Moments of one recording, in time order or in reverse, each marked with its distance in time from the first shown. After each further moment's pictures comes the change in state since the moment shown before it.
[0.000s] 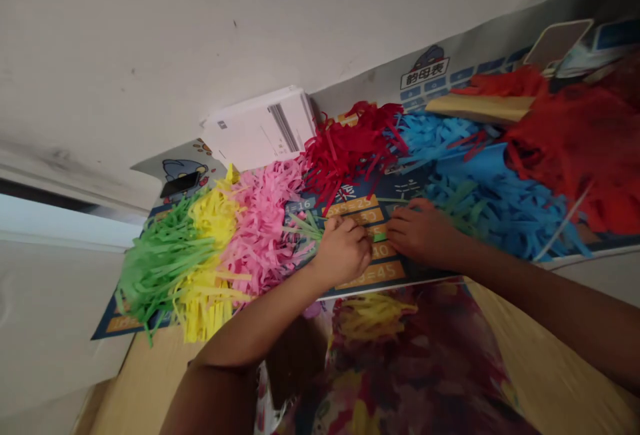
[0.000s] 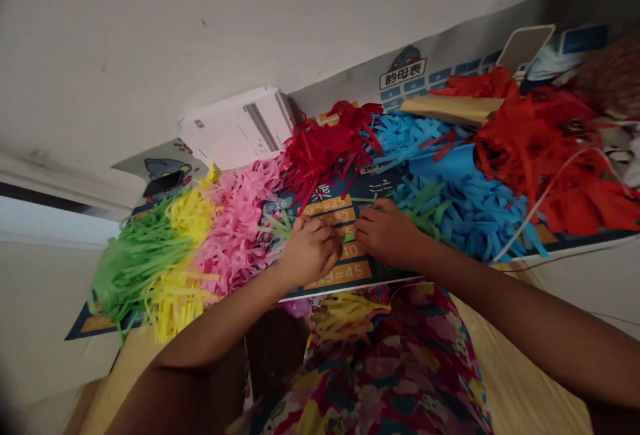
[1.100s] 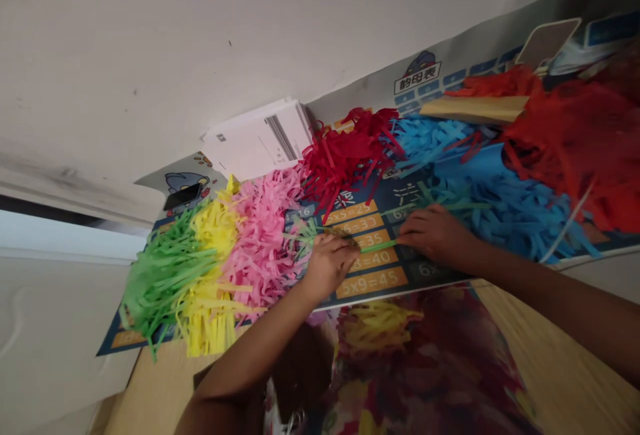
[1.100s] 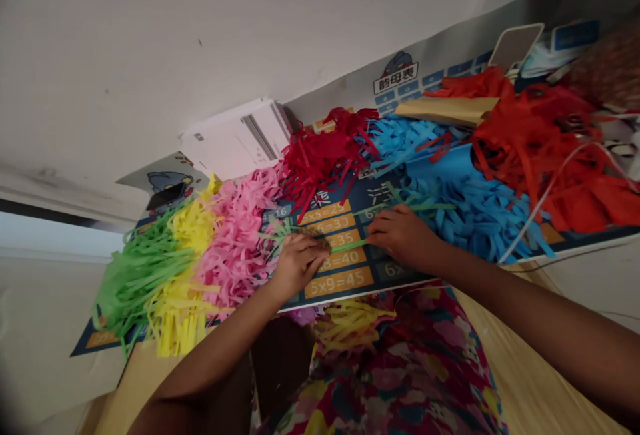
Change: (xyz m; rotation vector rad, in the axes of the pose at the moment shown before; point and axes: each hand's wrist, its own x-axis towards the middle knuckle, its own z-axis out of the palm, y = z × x) left_hand -0.035 -0.016 0.027 -0.277 0.199 -0.163; right_hand -0.029 0.022 0.021 0.152 0.182 0.039
